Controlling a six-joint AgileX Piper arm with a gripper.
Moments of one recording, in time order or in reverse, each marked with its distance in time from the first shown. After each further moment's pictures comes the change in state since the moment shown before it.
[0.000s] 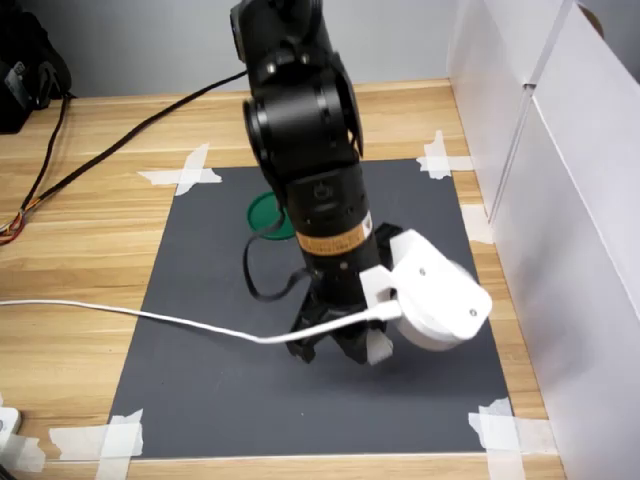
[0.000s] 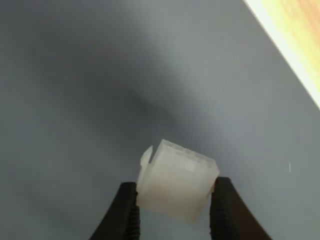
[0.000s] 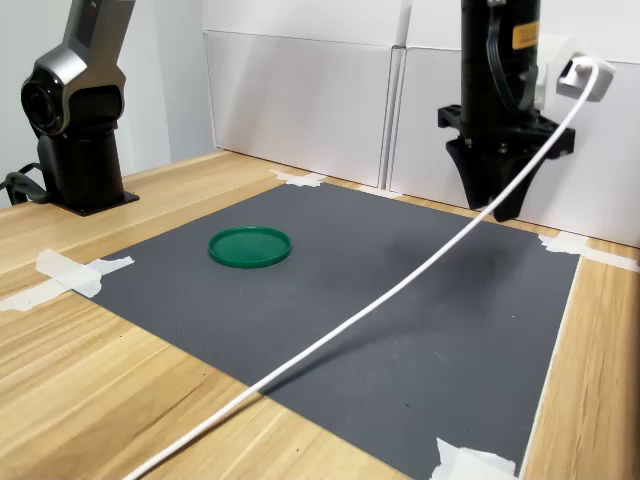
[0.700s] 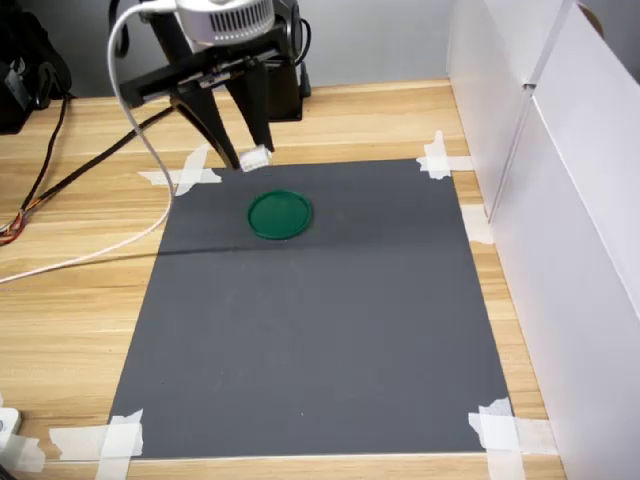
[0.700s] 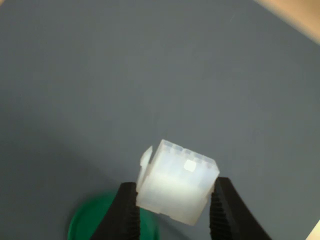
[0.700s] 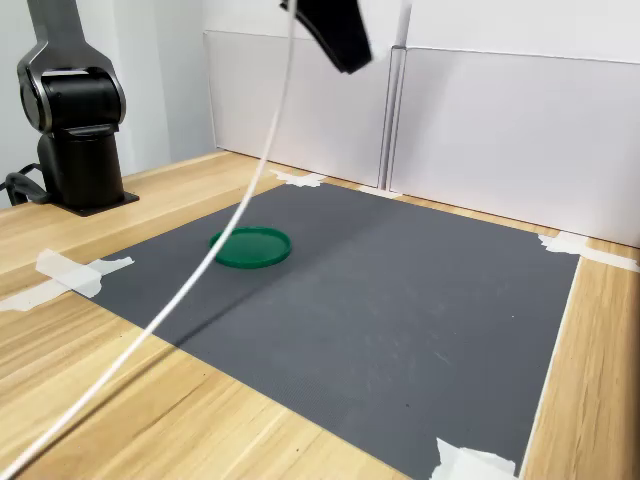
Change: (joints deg) arm -21.7 -42.5 39.9 18.7 -8.1 -16.8
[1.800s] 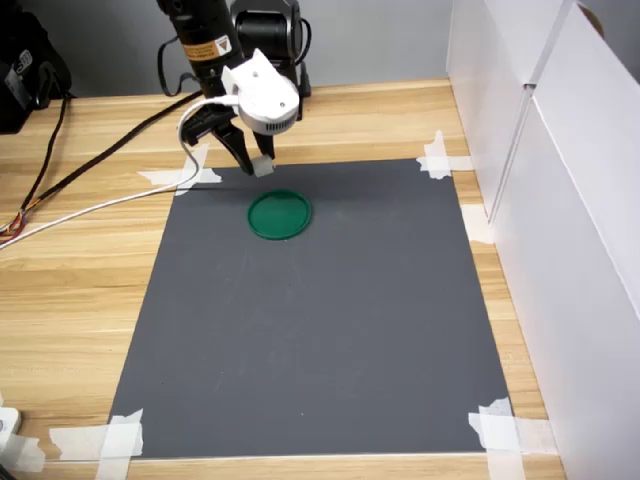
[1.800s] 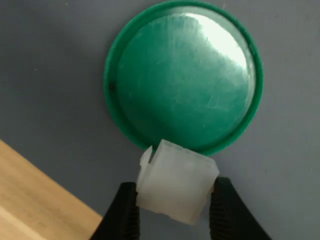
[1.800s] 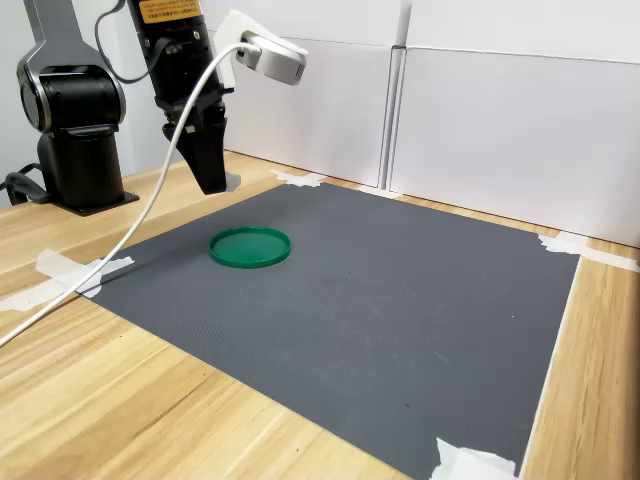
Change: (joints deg) arm -0.2 0.1 20.1 -14.2 -2.1 0.3
